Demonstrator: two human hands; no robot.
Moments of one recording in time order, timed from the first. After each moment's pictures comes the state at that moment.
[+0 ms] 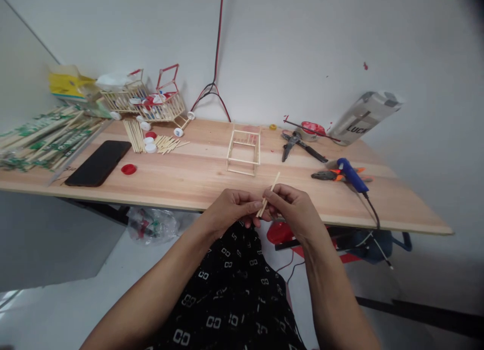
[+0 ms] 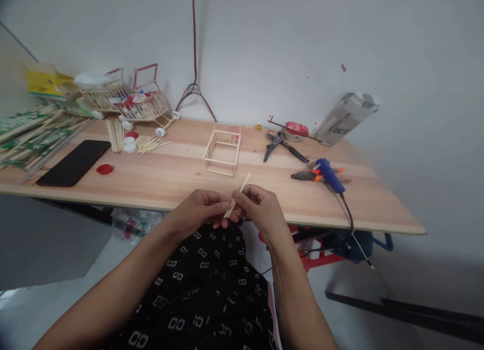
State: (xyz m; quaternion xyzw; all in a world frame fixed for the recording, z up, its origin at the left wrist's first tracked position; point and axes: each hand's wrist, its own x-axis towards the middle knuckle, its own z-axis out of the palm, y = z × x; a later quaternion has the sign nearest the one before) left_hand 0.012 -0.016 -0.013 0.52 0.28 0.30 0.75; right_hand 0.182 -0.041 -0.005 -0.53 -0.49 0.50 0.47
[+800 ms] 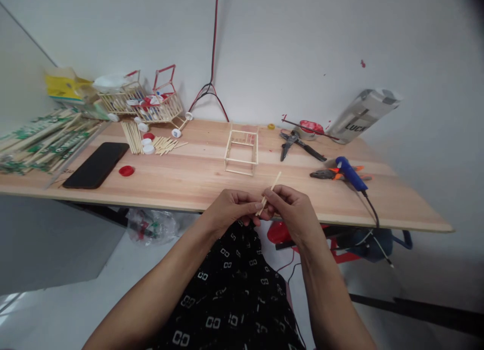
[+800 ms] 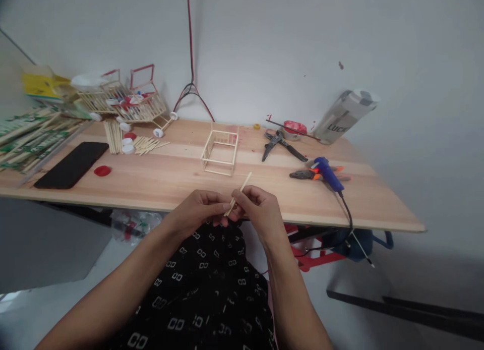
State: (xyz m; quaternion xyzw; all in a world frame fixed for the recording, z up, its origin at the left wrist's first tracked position) left_hand 0.015 -0.015 -0.013 0.52 0.31 0.29 0.74; right_hand 0.180 -0.044 -0.010 -0.53 -0.45 0.51 0.51
